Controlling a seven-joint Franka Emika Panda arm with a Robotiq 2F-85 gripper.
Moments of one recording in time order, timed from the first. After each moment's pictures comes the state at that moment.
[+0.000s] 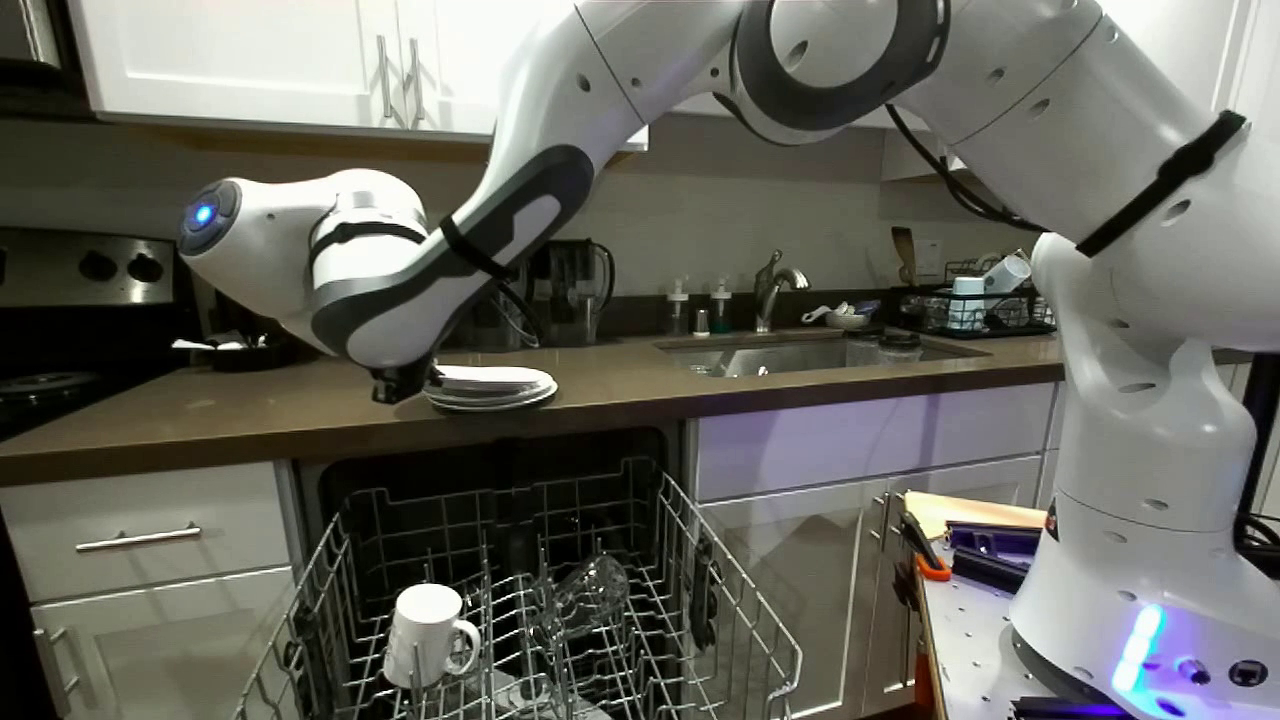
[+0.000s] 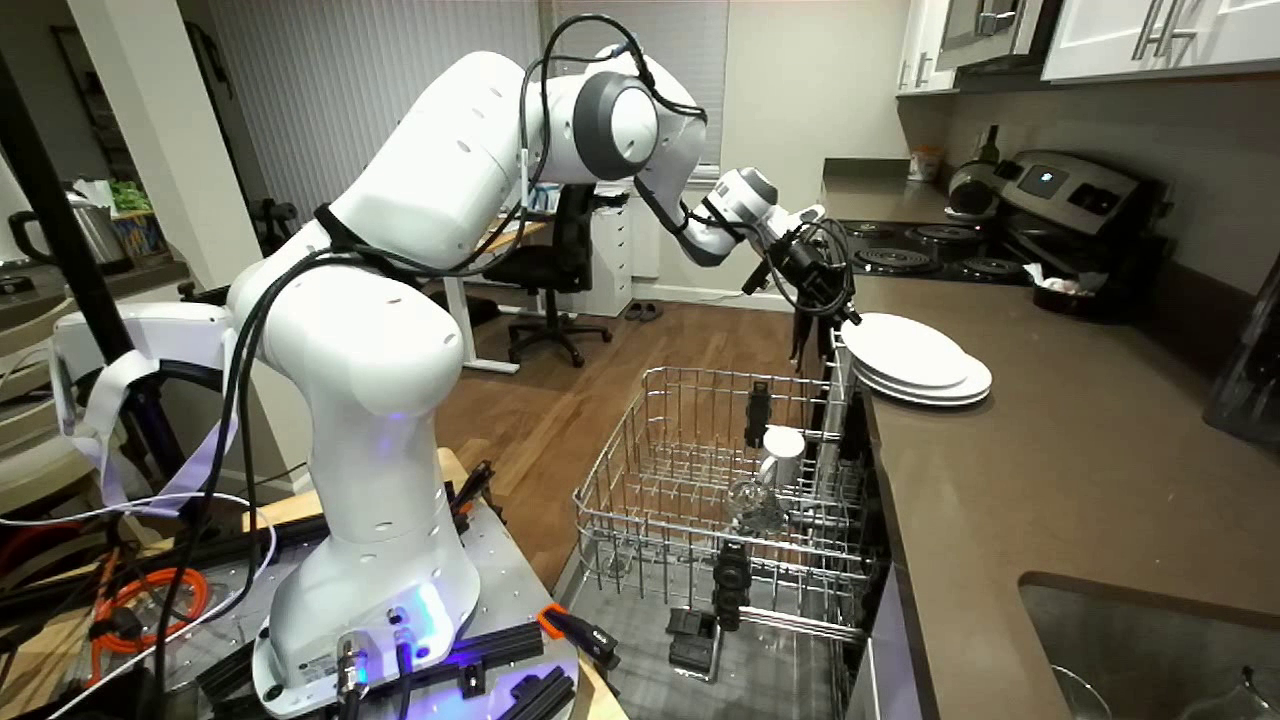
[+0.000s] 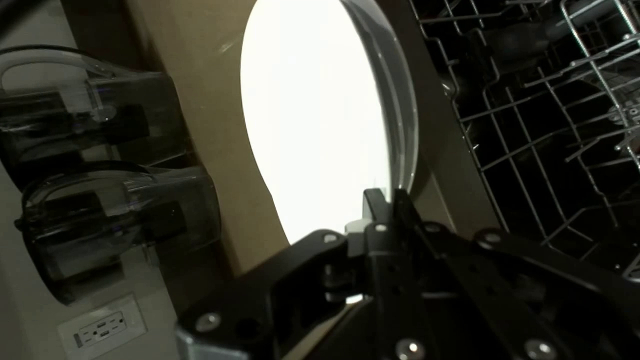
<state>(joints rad) 0.32 0.85 -0.12 -1.25 -0.93 1.87 0.58</state>
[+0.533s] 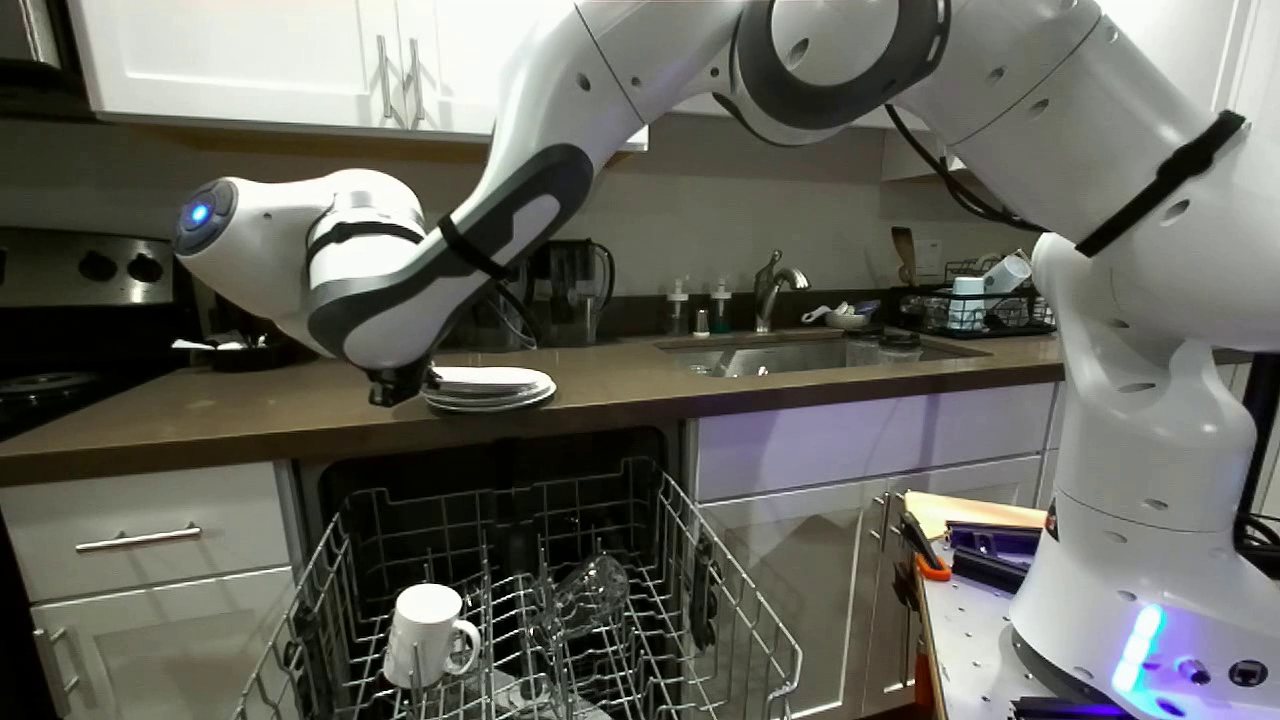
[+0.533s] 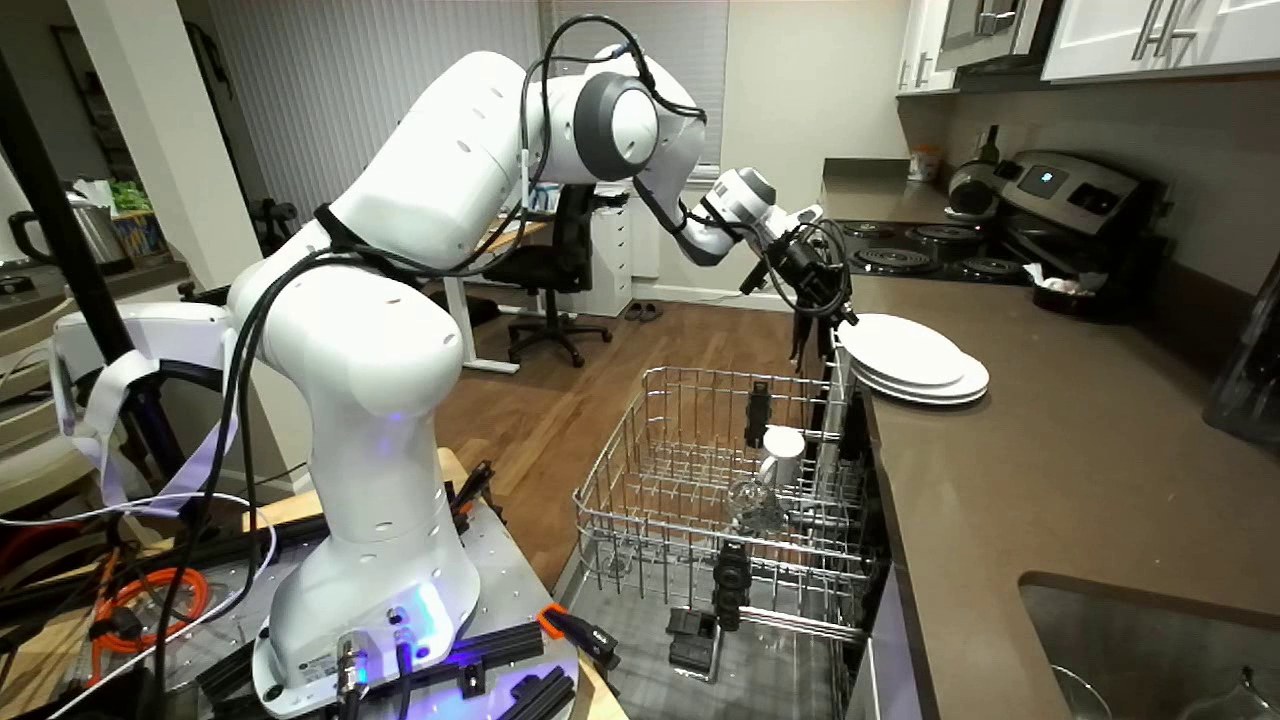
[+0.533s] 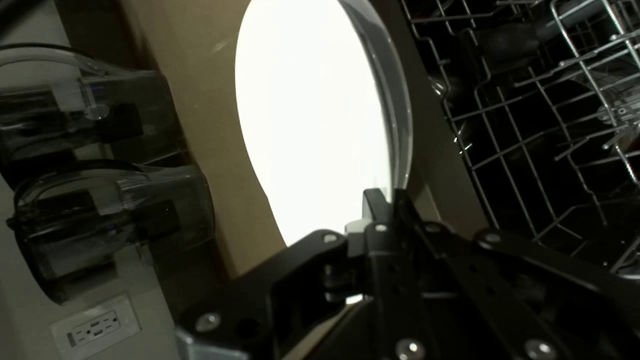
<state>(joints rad) 0.32 0.85 -0.11 -1.25 -0.93 1.87 0.58</state>
